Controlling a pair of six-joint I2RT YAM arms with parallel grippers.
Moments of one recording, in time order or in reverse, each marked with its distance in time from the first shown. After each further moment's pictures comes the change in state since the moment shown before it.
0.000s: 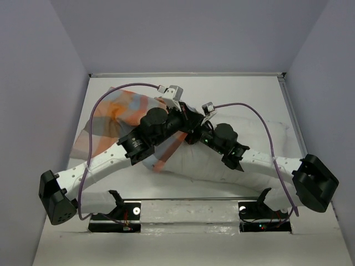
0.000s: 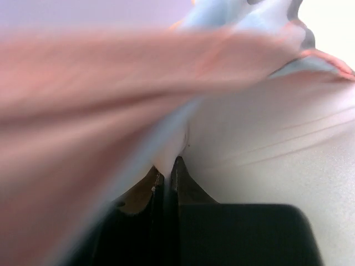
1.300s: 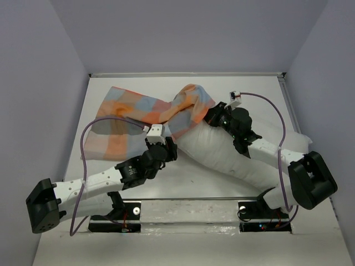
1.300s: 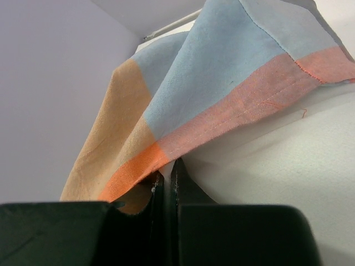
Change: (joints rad) left arm -0.144 -0.266 -0.563 -0.074 -0.554 -0.101; right arm -0.364 0.037 -0.005 -0.060 -0.018 0.220
